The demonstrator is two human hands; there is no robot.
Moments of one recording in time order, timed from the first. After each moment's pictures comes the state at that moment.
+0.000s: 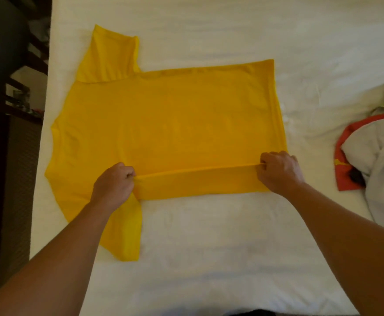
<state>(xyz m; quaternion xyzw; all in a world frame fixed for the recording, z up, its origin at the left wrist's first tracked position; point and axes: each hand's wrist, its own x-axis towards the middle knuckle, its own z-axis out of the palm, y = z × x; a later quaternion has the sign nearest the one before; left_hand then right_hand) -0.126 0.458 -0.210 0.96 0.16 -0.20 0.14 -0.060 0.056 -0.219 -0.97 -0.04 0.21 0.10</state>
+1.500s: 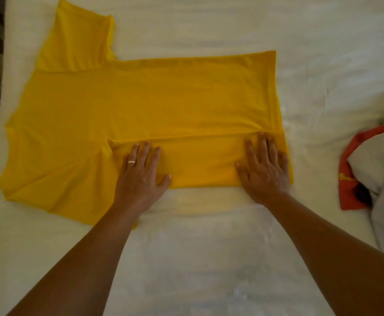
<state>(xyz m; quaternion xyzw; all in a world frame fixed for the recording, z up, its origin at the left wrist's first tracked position) -0.082 0.365 -0.275 0.98 0.02 -0.18 0.06 -0.039 0.052 -0.293 -0.98 -0.06 0.17 0.05</state>
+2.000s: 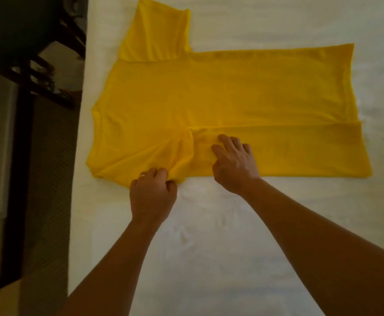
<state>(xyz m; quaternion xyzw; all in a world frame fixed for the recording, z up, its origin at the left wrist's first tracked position) -0.169 0.489 -0.232 0.98 0.14 -0.09 0.12 -0.068 0.293 -0.259 -0.96 -0.22 0.16 0.09</state>
